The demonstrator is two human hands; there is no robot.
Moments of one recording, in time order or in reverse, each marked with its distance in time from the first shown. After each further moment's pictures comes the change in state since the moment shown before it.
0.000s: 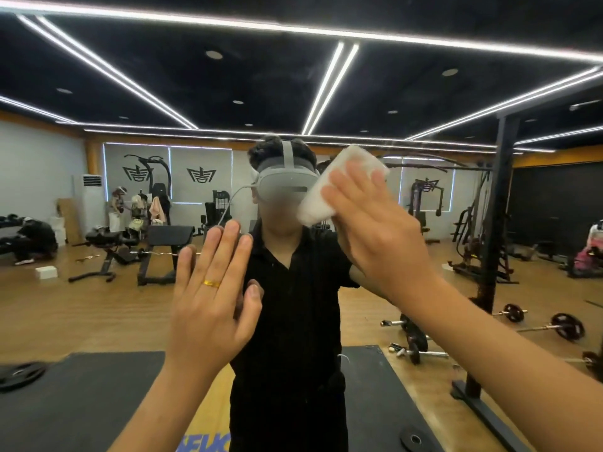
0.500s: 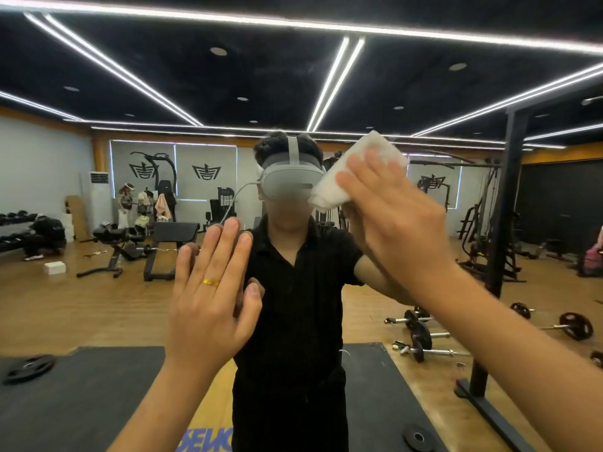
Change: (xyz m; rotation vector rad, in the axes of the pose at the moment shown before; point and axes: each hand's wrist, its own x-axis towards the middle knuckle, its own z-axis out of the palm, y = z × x) left_hand 0.000 0.001 0.001 0.010 0.025 -0.002; right_hand 0.005 0.014 -0.014 -0.117 0.041 -0.029
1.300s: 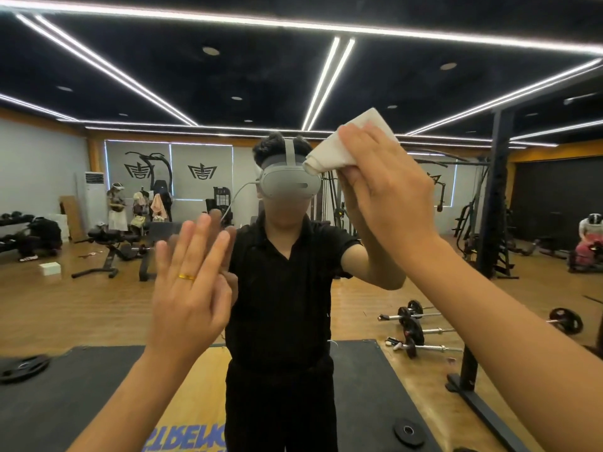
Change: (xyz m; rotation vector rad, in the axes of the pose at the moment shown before) left_hand 0.005 0.023 -0.004 -0.040 -0.018 0.008; right_hand 0.011 0.039 -0.023 0.008 0.126 0.160
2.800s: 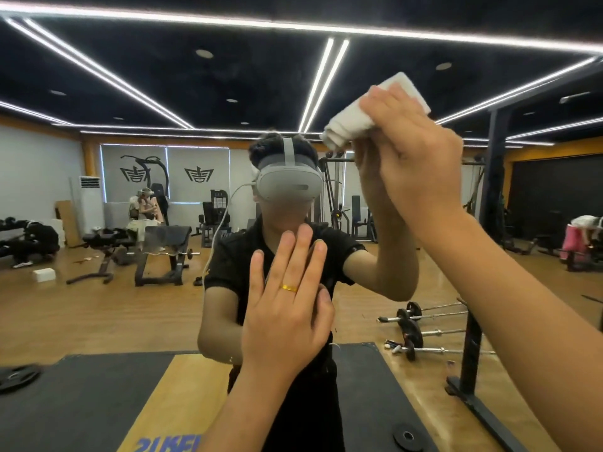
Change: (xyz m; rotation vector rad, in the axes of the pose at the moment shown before) left_hand 0.028 0.125 0.064 -0.003 0.004 -0.024; right_hand 0.029 0.049 -0.007 0.064 0.022 0.038
